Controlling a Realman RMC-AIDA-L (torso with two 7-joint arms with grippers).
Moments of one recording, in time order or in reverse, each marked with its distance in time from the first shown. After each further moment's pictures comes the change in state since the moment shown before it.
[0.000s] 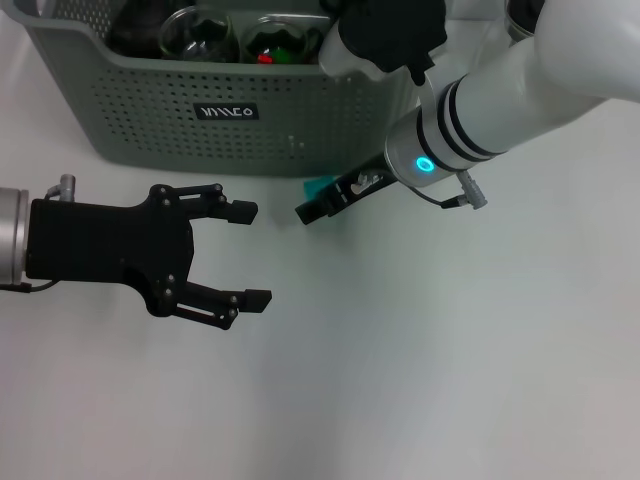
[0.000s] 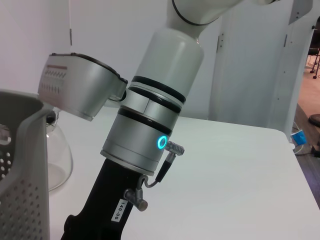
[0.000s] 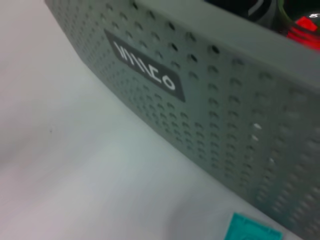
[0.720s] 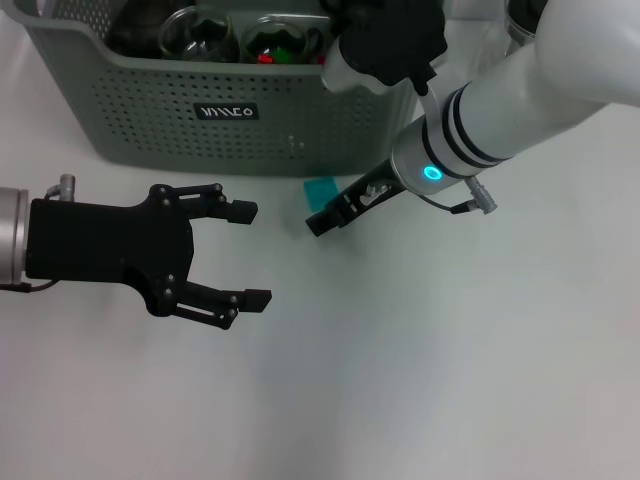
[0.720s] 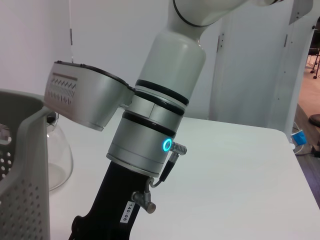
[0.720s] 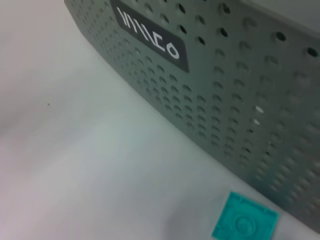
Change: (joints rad) left arm 0.000 0.000 0.000 0.001 0.000 0.000 -0.002; right arm -0.004 0.000 -0.004 -0.001 -0.032 -0.027 -0.027
